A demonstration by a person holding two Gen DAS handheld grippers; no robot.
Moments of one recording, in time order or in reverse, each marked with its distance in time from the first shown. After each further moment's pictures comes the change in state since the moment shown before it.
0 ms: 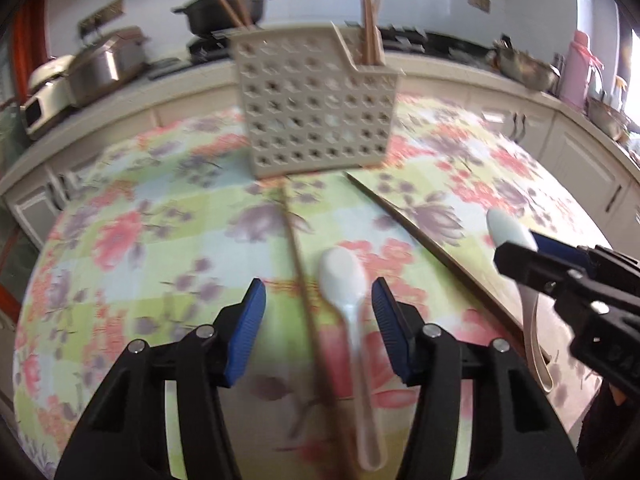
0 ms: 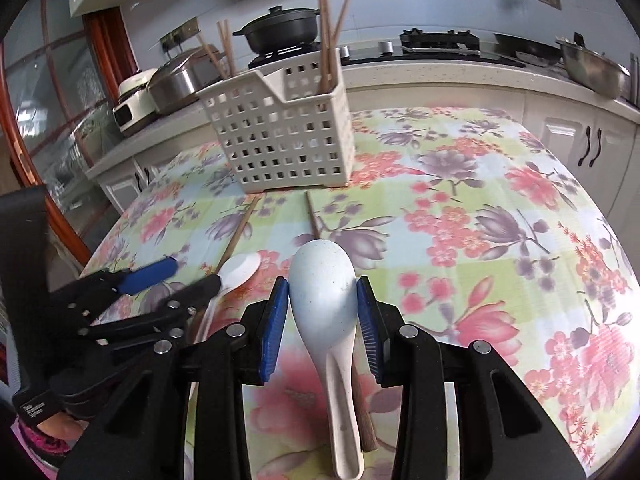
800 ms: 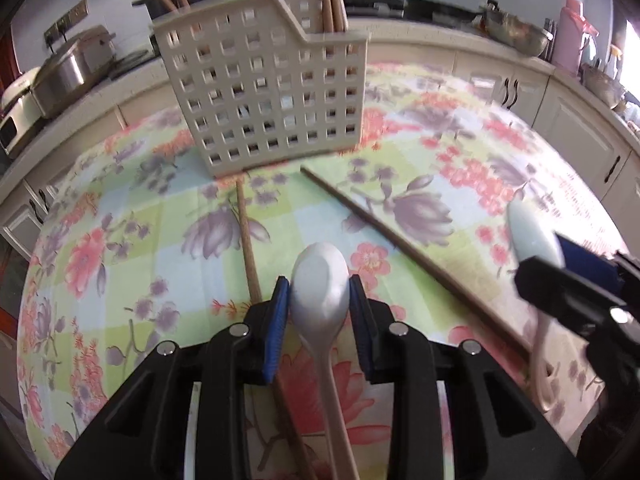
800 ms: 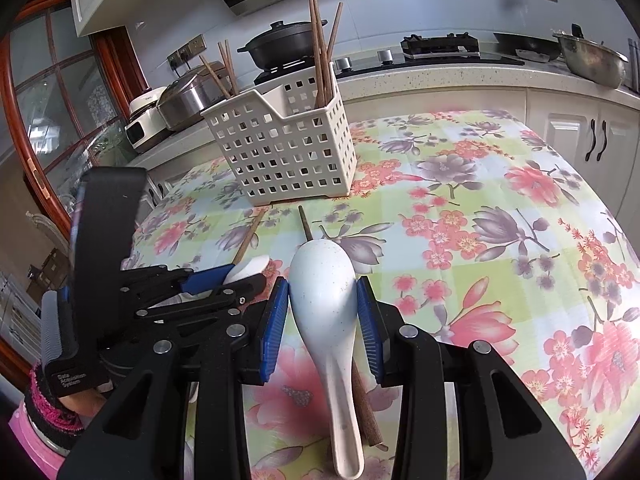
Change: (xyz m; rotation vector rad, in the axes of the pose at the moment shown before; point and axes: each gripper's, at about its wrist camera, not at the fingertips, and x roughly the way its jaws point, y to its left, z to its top) left arm 0.024 -0.022 0.021 0.073 0.070 -0.017; right arm -0.010 -0.007 -0.003 0.015 -0.040 0.064
